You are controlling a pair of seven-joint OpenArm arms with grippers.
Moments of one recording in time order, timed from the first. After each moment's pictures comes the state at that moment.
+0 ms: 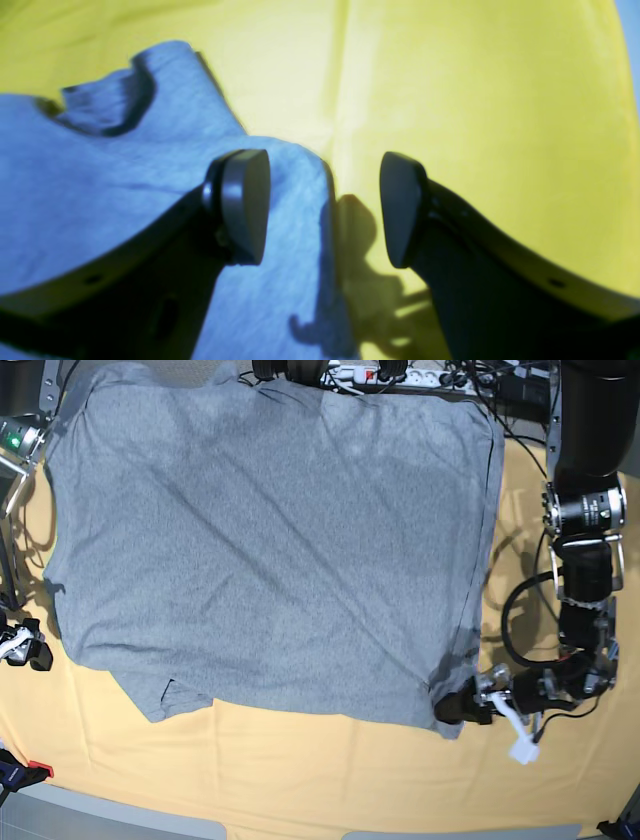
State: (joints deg) left arm -44.5 -24.8 1.9 37.9 -60.8 -43.7 61.7; right arm 22.1 33.9 26.5 59.7 34.1 41.4 -51.3
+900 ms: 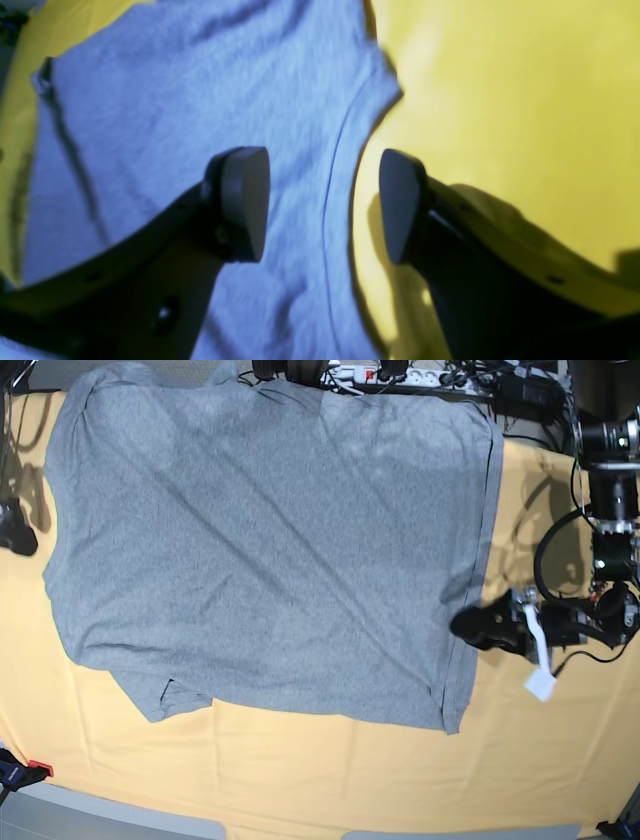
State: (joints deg) left arm -23.1 -34.3 1.9 68.7 -87.2 -43.9 81.3; right arm -11.9 29.9 52.7 77.3 69.6 41.6 -71.9
